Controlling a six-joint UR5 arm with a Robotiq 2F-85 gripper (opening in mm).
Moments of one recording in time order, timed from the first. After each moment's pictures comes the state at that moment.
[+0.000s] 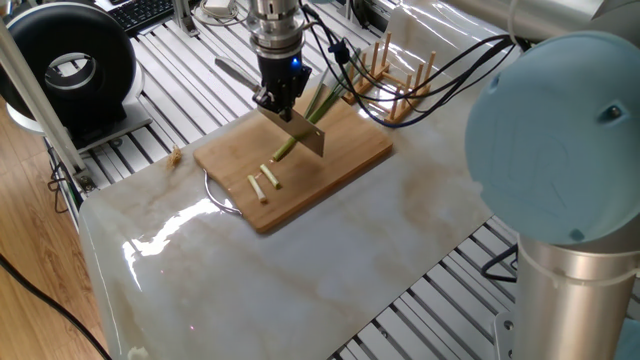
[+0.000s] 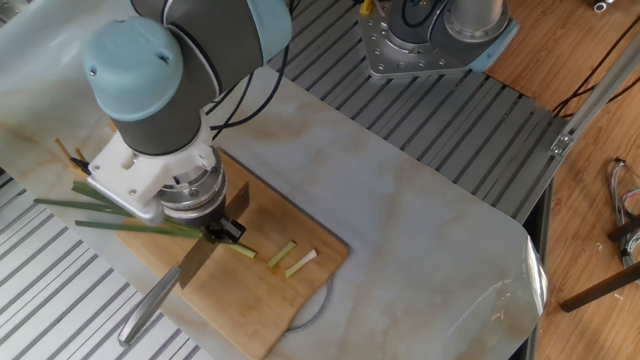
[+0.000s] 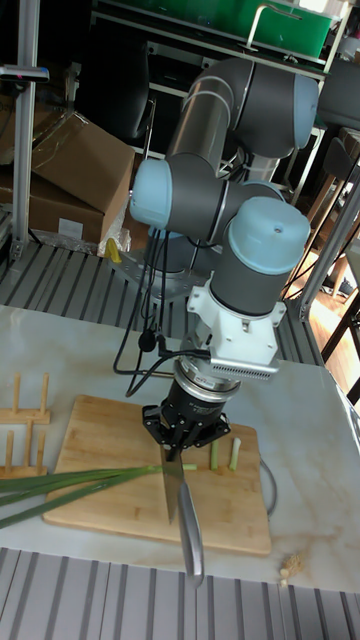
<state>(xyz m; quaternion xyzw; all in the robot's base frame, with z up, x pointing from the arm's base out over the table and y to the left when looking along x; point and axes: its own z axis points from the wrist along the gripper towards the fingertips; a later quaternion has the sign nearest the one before) 0.646 0.034 0.072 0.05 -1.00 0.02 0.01</state>
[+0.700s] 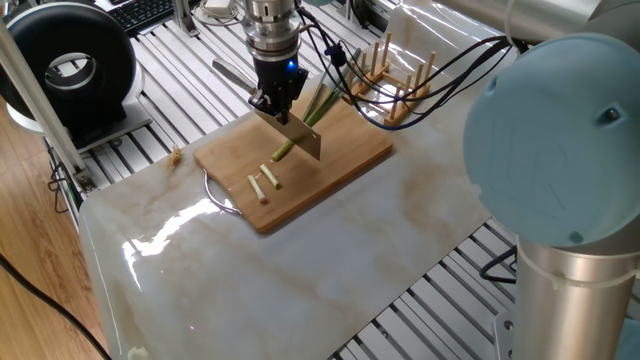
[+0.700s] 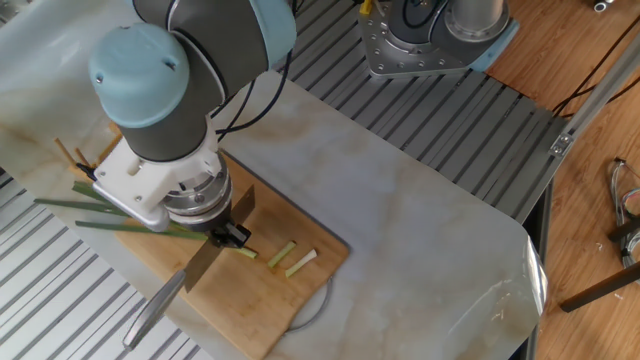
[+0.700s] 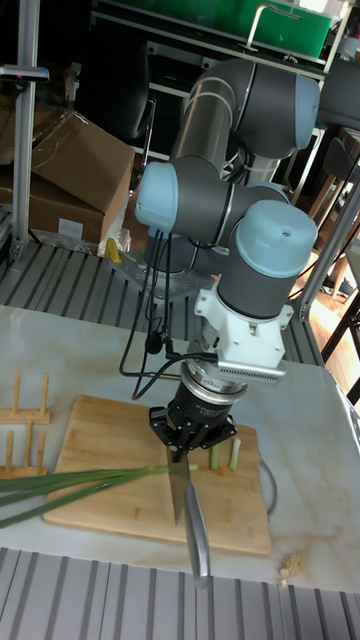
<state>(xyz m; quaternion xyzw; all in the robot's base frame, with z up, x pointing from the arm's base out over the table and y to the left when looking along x) 0.647 0.046 0.070 0.05 -1.00 0.01 0.01</state>
